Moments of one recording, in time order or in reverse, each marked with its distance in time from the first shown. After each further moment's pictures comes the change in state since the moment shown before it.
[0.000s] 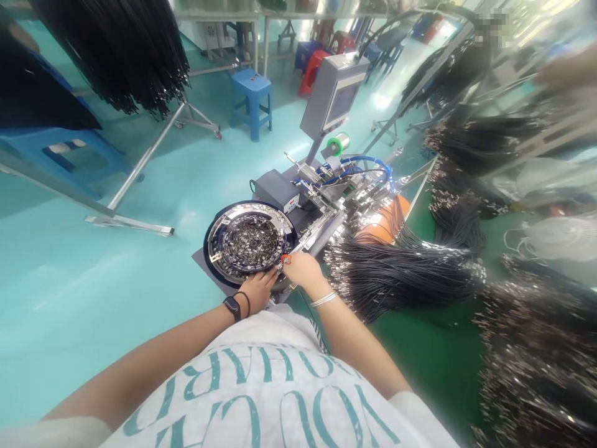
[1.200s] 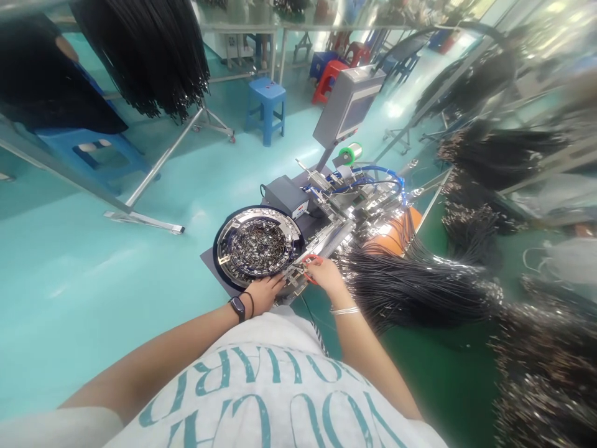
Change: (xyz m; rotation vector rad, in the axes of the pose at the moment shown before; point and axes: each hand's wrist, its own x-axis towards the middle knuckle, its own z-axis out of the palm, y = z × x) left_hand 0.003 -0.004 -0.005 -0.032 0.017 0.063; right_hand 0.002 0.047 -0.002 0.551 0.033 0.189
